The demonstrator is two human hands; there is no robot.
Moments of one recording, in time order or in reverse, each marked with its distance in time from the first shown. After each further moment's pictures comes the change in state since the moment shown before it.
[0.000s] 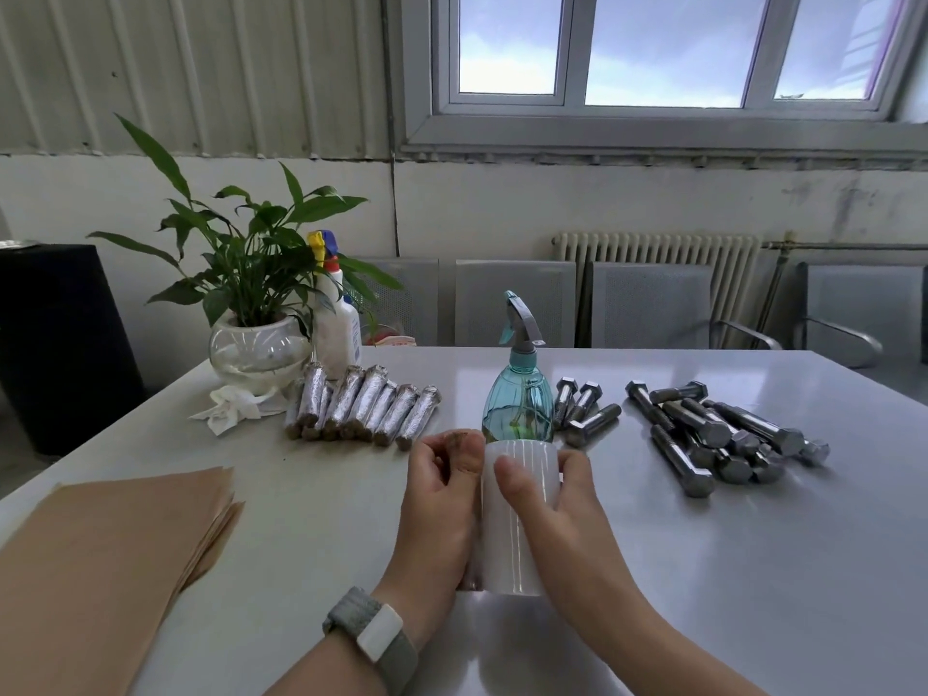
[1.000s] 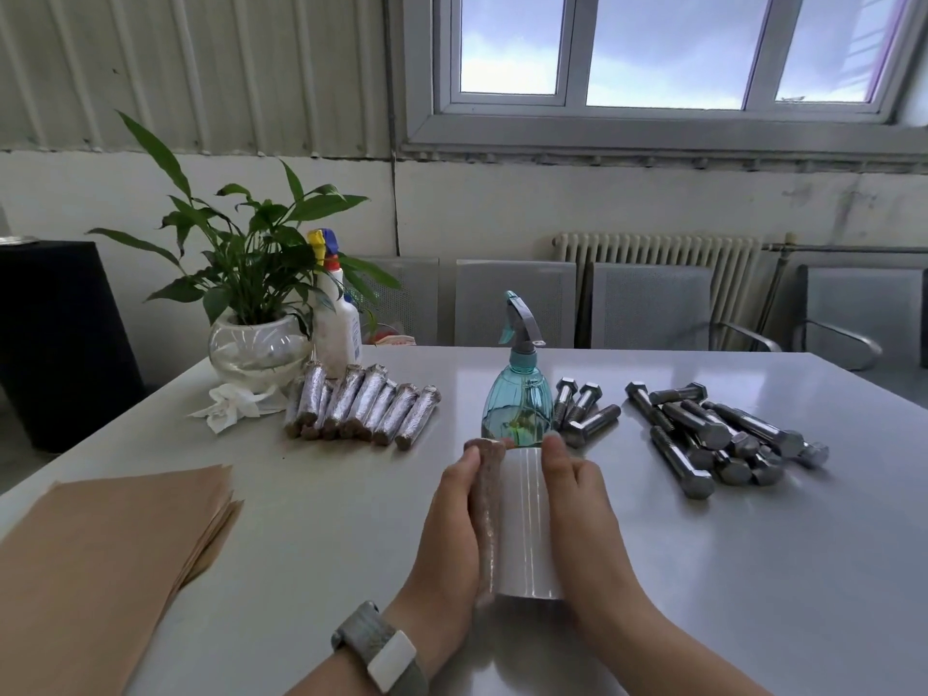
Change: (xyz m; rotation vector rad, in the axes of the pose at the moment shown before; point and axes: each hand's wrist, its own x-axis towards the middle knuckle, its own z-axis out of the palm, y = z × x) left_hand -0.017 0.001 0.011 -0.169 -0.171 -0.175; right_hand 0.006 -0.001 -0.001 0.069 0.073 0.188
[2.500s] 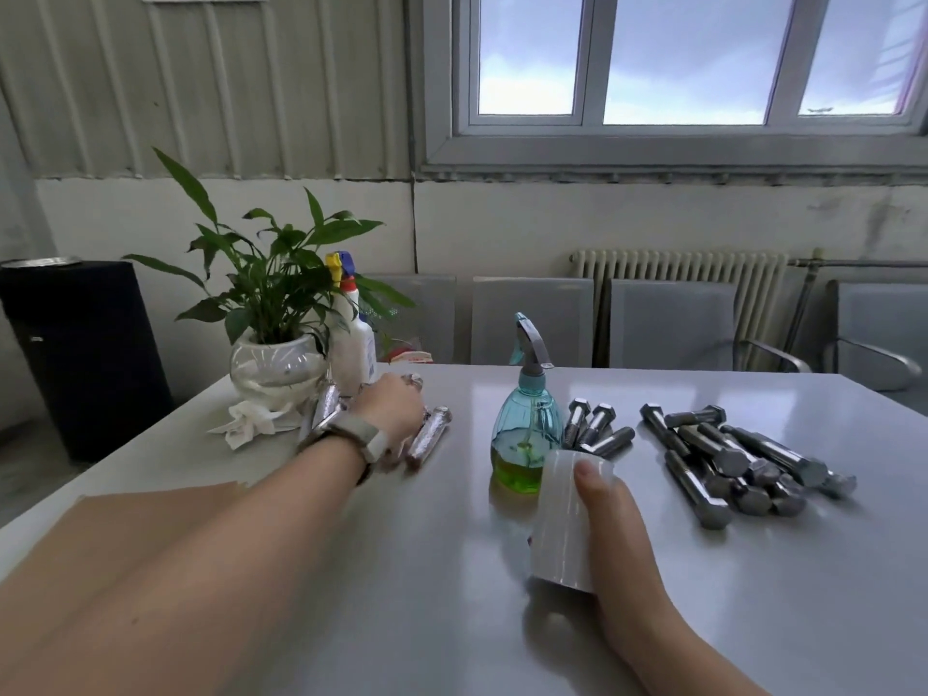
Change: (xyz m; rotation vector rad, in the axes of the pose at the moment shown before) left_hand 0.140 0.081 -0.068 1.344 0.369 -0.037; right_hand 0.026 0.015 -0.020 0.249 -0.084 -0.024
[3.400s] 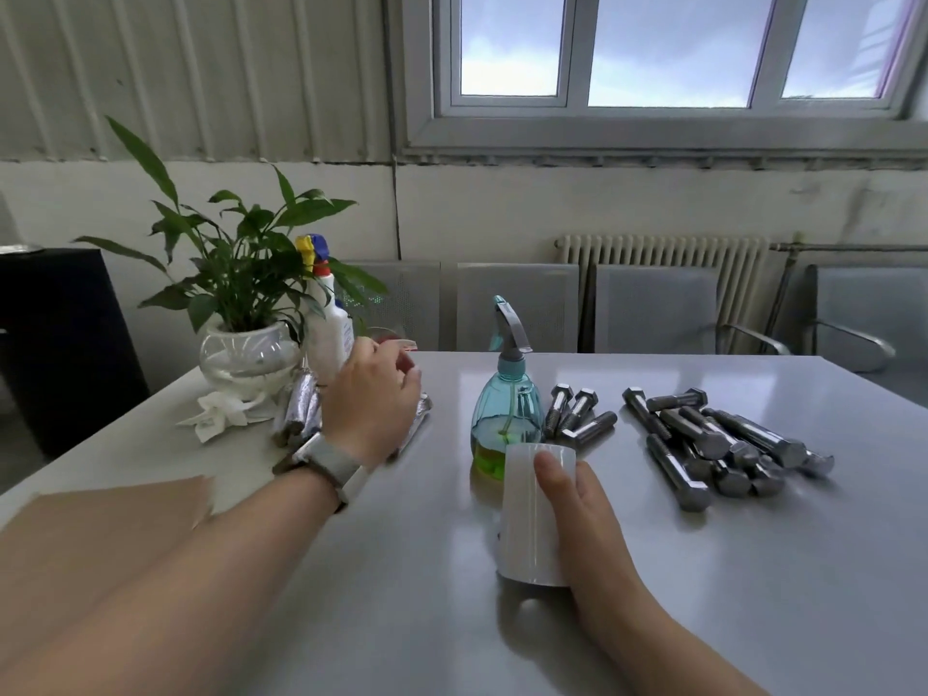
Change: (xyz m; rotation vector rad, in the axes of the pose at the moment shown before) left_hand -0.032 0.005 0.008 0.118 0.404 0.415; right_hand 0.004 0.008 -0.003 -0.030 -0.070 -0.008
